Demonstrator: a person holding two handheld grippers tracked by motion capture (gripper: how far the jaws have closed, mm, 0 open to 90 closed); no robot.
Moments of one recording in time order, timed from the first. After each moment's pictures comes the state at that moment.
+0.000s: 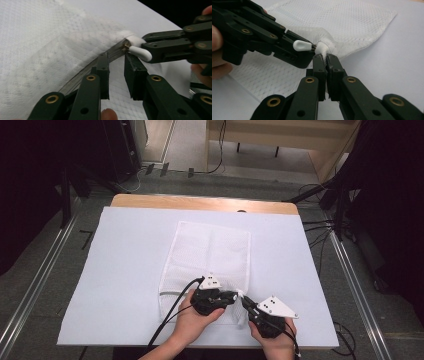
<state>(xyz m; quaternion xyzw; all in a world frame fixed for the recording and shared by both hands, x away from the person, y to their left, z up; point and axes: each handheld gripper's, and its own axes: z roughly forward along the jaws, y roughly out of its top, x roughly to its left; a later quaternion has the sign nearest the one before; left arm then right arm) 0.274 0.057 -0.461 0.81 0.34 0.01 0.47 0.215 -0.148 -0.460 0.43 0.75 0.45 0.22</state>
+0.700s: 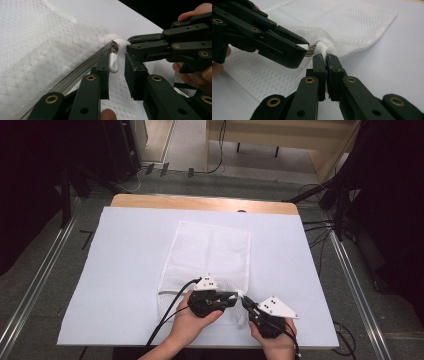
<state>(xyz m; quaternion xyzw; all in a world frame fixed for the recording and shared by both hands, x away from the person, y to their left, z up) 0.272 0.065 -0.458 0.80 0.33 -0.02 0.49 0.215 -0.149 -0.462 0.43 0.75 0.46 0.21</state>
